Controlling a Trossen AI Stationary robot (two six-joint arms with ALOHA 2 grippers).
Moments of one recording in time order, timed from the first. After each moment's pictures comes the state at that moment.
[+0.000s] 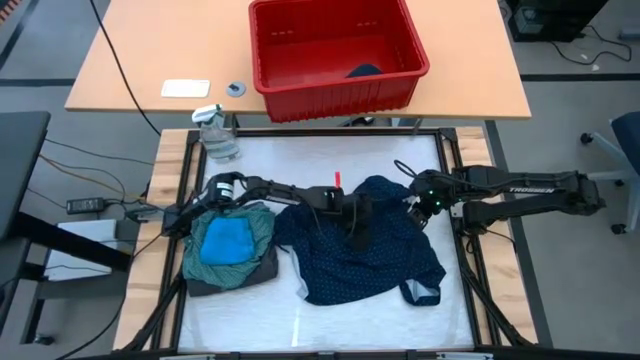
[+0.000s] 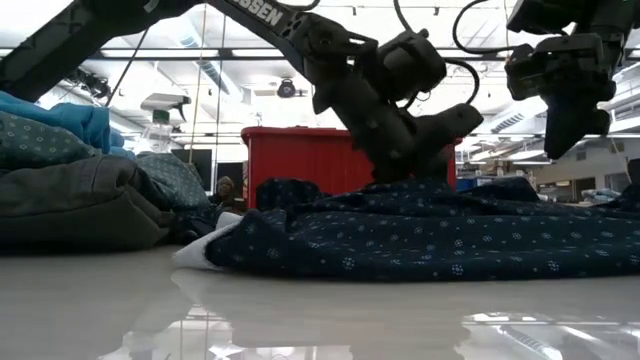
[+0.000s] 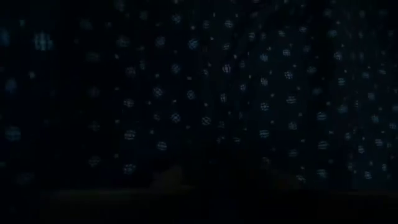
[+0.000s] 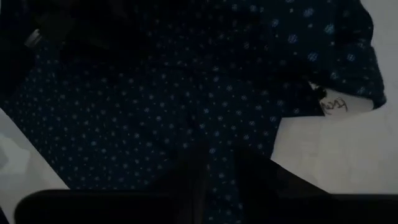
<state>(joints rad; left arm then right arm) 0.03 2.32 1.79 -0.38 0.13 -0.44 -0.14 0.84 0.67 -0.95 -0.08 0.68</state>
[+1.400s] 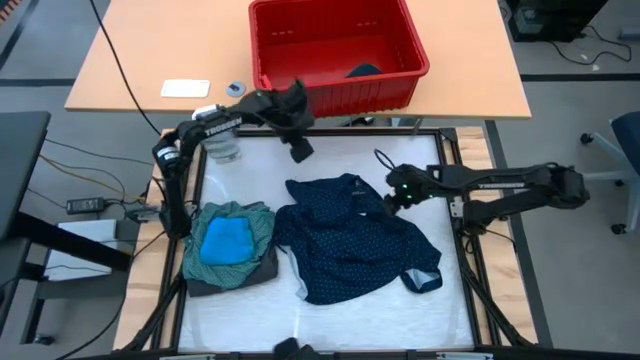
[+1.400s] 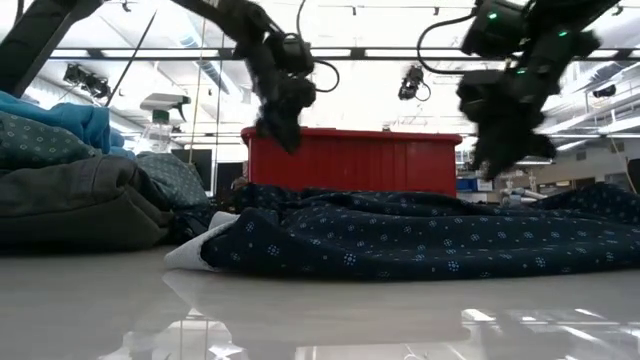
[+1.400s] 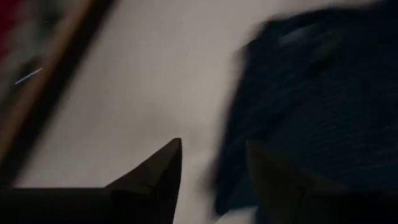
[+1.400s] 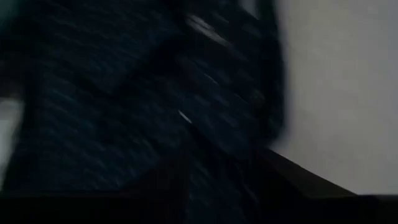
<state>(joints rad) 0.58 1.90 1.75 -0.99 0.23 0.07 -0.21 1.12 0.66 -0.55 -0.05 0.80</state>
